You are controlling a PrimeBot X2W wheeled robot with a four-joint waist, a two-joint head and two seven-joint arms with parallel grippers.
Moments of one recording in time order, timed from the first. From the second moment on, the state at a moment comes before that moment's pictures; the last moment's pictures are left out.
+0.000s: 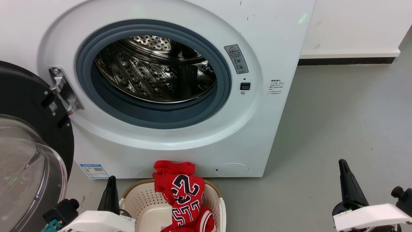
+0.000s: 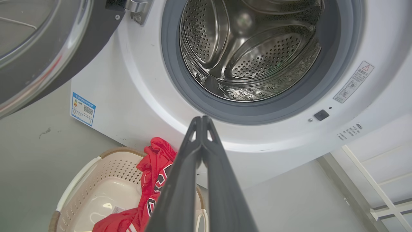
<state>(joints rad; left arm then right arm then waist) 0.04 0.05 0.03 0.15 -0.67 -0.01 -0.11 0.05 -0.07 -0.01 0.10 0.70 0.13 -0.14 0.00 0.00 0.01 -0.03</state>
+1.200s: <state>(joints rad) -0.03 0.05 0.07 0.20 -1.13 -0.07 0.00 -0.02 -0.08 -0.03 0.17 1.17 0.13 -0.04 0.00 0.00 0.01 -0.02</state>
